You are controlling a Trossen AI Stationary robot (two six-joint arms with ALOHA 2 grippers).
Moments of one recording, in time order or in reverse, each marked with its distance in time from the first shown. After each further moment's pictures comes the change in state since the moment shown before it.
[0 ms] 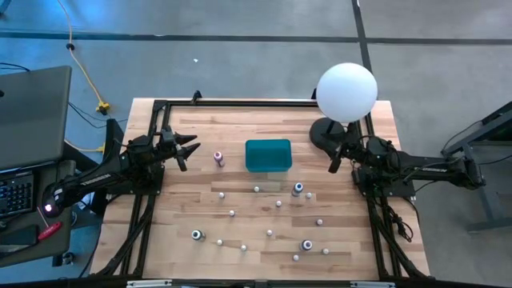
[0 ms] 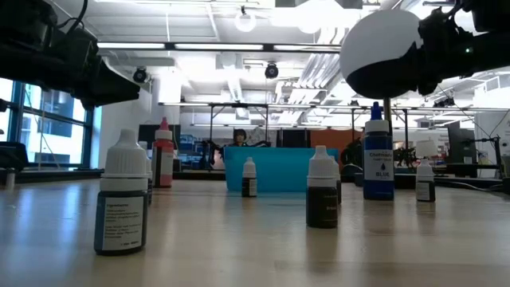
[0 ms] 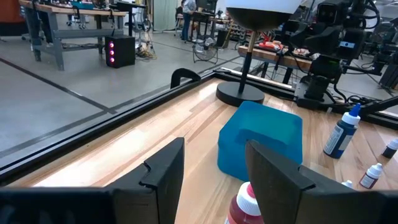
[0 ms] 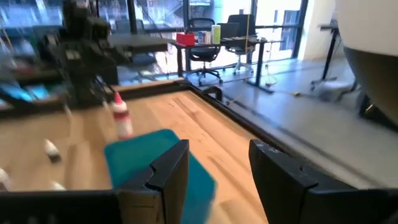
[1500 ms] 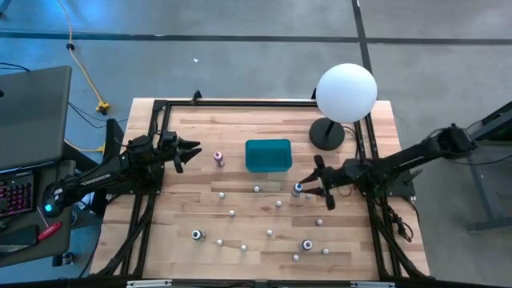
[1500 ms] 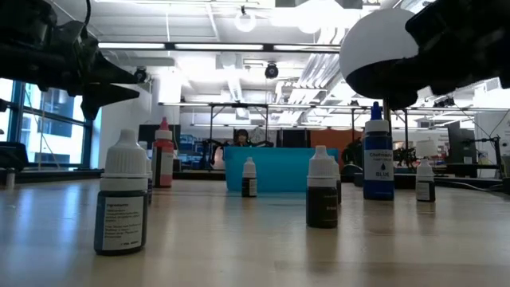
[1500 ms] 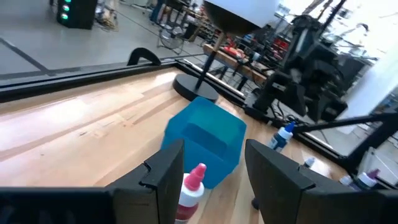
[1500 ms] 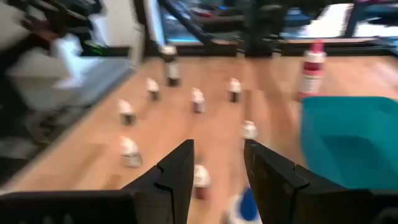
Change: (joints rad) left arm 0.000 0.000 0.000 0.004 0.152 -0.303; right arm 0.372 0.636 0.000 0.493 -0.269 0.082
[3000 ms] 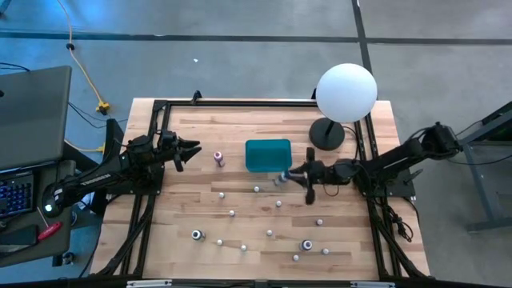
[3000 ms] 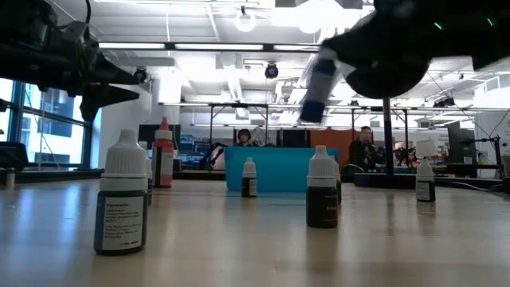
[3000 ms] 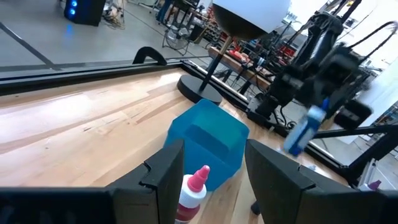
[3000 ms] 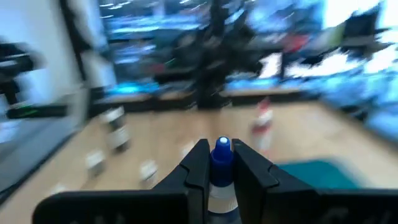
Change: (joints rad) left arm 0.000 0.000 0.000 -0.003 -0.026 -0.041; right arm 0.011 0.250 0.197 0.249 0.279 -0.025
